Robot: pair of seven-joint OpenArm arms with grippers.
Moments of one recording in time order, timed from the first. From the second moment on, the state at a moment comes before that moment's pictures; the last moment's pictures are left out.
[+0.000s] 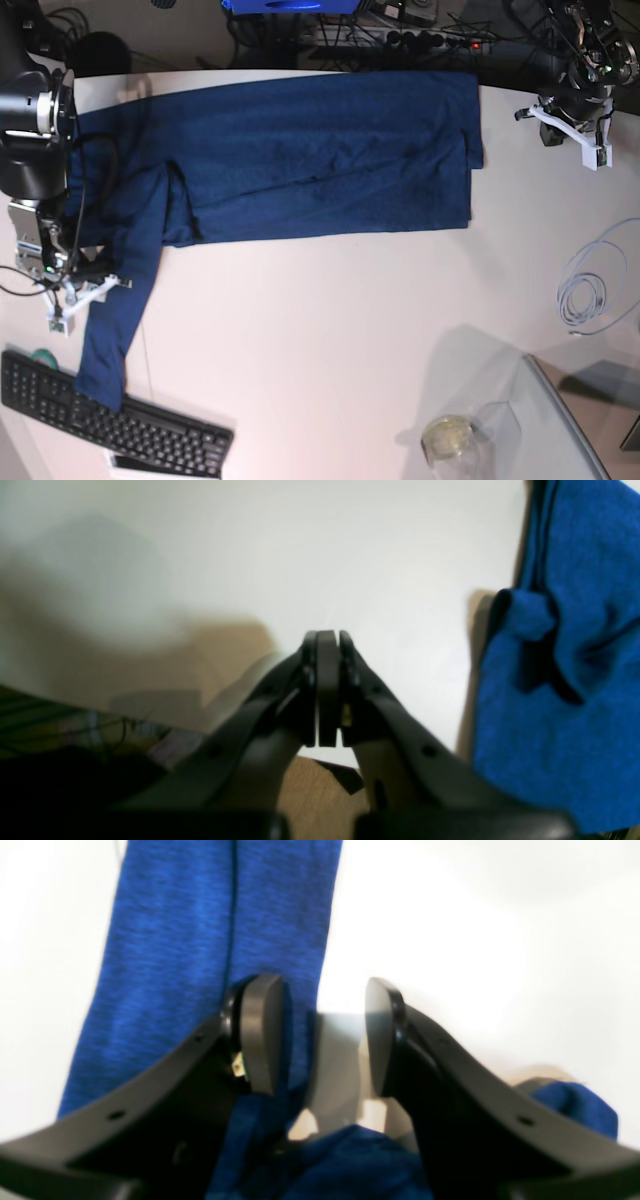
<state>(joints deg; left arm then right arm) 20.8 -10.4 -40.3 83.4 -14.7 -28.9 35.9 25.9 15.0 5.3 28.7 9.8 7.9 -19.5</state>
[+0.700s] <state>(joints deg) 22.0 -12.2 -40.6 83.1 -14.7 -28.7 35.8 7.7 11.8 5.1 68.5 9.7 7.8 -31.8</state>
